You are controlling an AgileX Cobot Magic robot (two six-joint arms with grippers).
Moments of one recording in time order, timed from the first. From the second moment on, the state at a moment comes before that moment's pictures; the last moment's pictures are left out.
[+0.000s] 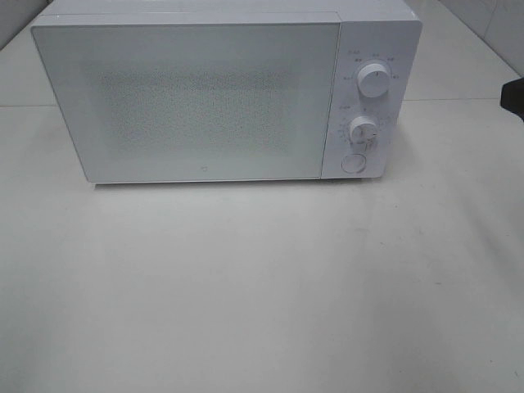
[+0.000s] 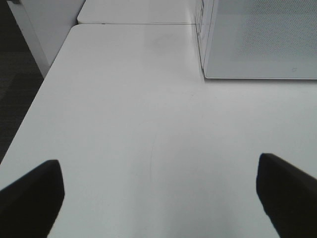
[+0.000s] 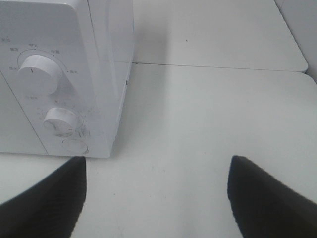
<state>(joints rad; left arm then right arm) 0.07 0.00 -0.50 -0.05 1.04 0.05 0.05 1.02 -0.54 -0.07 0.01 0.05</state>
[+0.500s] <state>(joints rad) 0.07 0.00 -0.50 -0.05 1.04 0.05 0.07 1.20 -0.45 -0.03 -0.41 0.03</state>
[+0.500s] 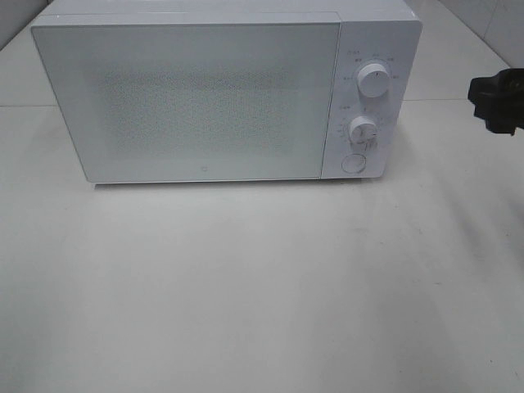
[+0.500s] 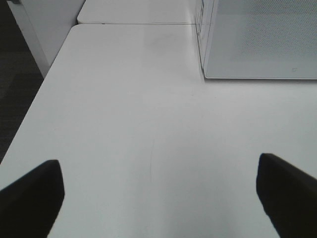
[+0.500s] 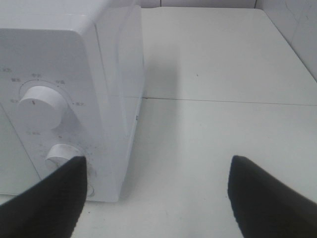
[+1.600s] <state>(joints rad) 0.07 0.00 -0.50 -0.05 1.04 0.05 0.67 1.58 -0.31 0.68 -1.17 -0.27</state>
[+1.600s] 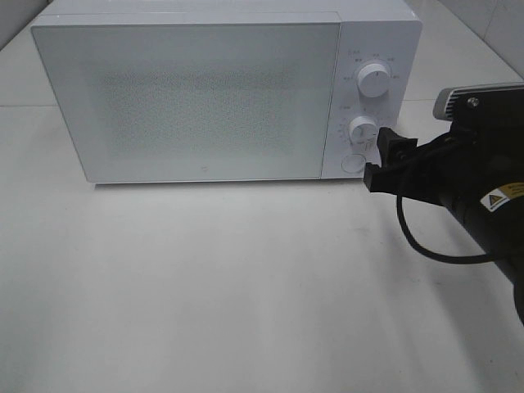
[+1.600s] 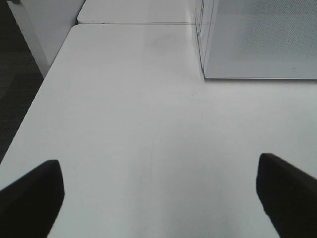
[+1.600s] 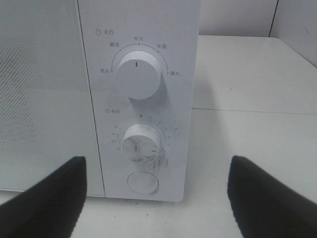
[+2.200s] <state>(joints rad) 0.07 0.00 -0.50 -0.05 1.04 0.05 0.75 1.67 -0.31 0.77 -1.21 -0.26</state>
